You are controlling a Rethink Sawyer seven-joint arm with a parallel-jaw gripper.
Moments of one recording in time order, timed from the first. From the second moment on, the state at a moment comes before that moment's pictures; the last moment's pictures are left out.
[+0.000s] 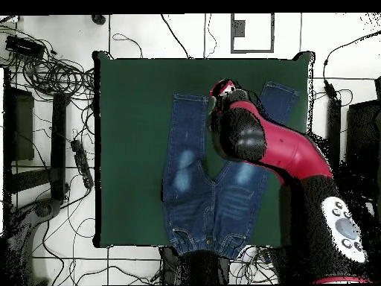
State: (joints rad) arm -0.41 -0.71 0.20 1.60 -0.01 0.15 2.12
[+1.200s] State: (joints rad) arm -0.23 -0.45 0.12 1.49 0.19 0.11 2.12
